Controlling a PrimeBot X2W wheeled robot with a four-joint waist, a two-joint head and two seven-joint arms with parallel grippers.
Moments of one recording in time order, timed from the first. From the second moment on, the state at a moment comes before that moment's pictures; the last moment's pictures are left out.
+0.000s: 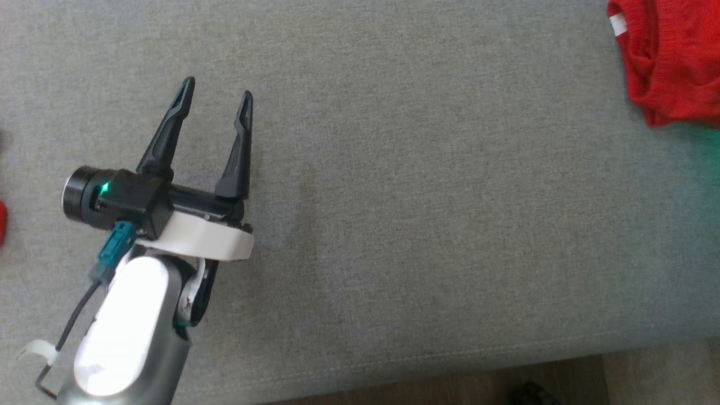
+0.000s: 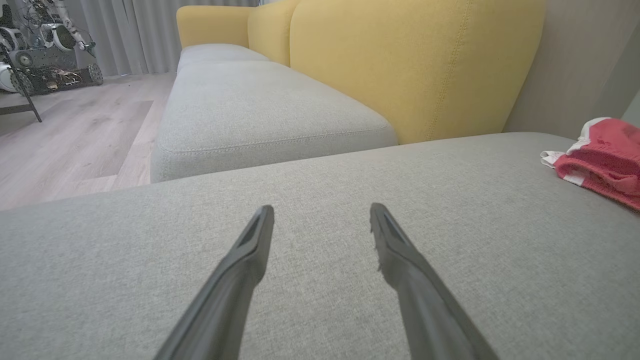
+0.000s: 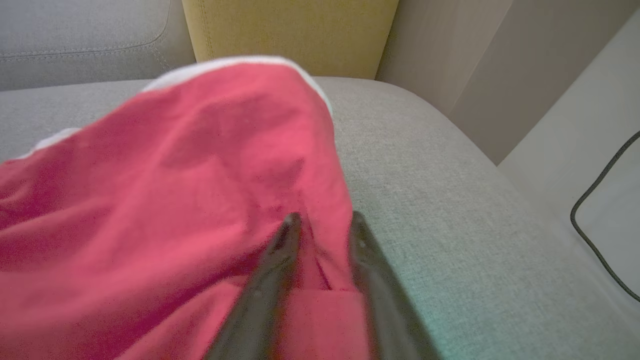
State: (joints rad) left arm -0.36 0.22 -0.34 0.04 -0.19 0.07 -0.24; right arm -0.88 -0.41 -0.11 1.01 0.15 0.13 -0.10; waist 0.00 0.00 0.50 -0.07
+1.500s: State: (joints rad) left arm -0.02 0.23 -0.31 0.09 -0.25 0.12 -0.25; right arm -0.03 -0.05 -0.01 0.04 0.15 0.13 -0.02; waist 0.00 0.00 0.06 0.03
